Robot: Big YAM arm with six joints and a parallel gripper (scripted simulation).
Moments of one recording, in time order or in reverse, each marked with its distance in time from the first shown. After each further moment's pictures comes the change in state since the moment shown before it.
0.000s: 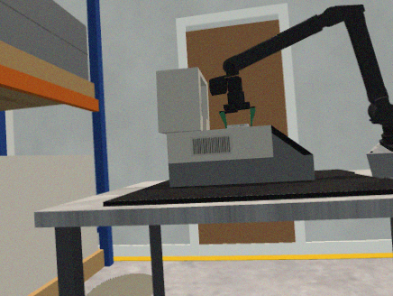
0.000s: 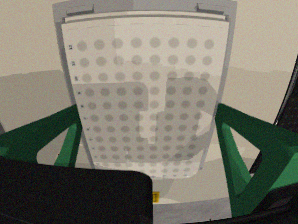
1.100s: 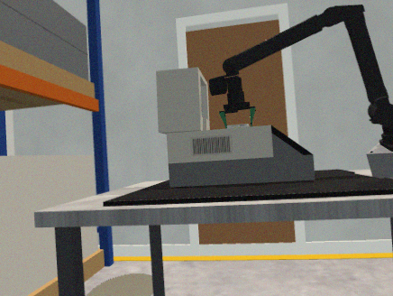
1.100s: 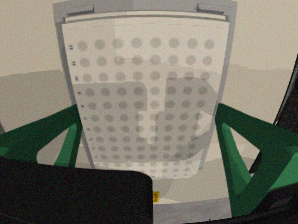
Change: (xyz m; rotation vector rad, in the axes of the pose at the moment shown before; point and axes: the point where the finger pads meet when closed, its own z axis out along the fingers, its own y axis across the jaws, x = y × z) arm 0.000 0.000 0.000 0.002 0.000 -0.001
